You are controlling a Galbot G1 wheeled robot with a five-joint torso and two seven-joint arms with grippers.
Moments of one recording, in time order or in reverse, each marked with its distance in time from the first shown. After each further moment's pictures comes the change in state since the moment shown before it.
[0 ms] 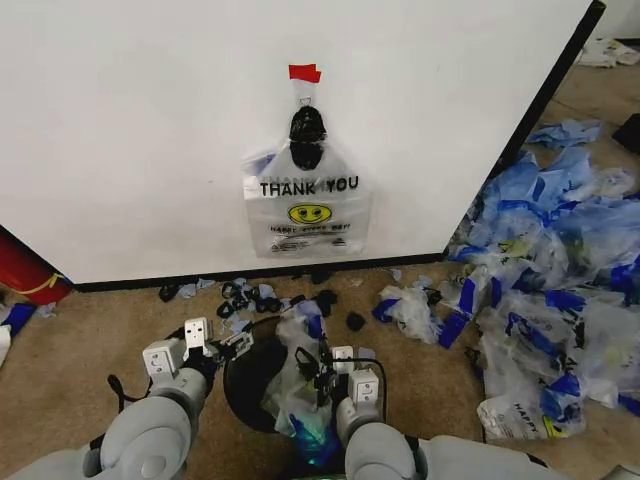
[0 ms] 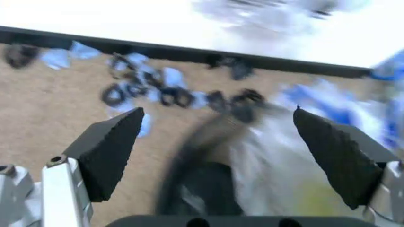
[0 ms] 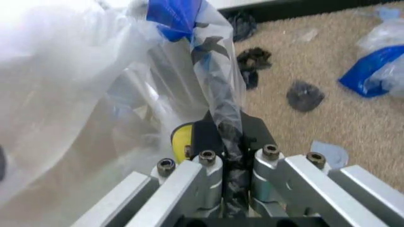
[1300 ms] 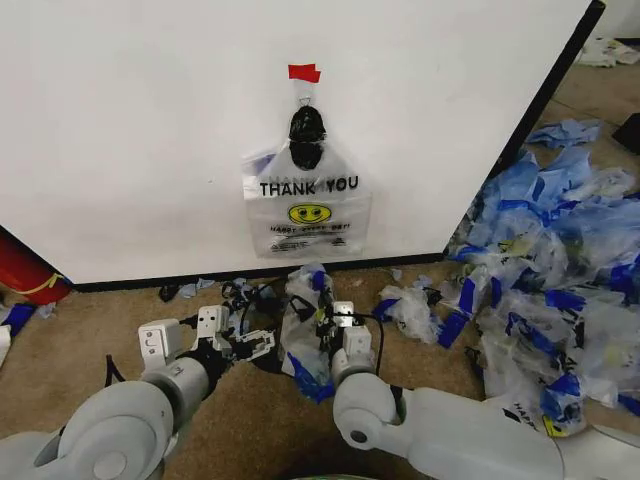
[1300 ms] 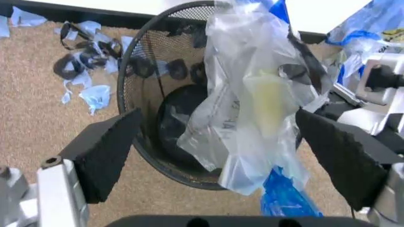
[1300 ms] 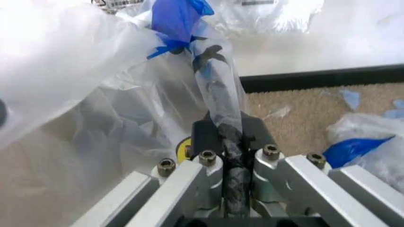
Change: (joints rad) left arm -0.207 0.109 0.088 -0.068 -0.288 0.050 -0.007; right arm 0.168 0.073 0.000 -0.146 -0.035 -0.016 0.031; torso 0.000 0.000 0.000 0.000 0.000
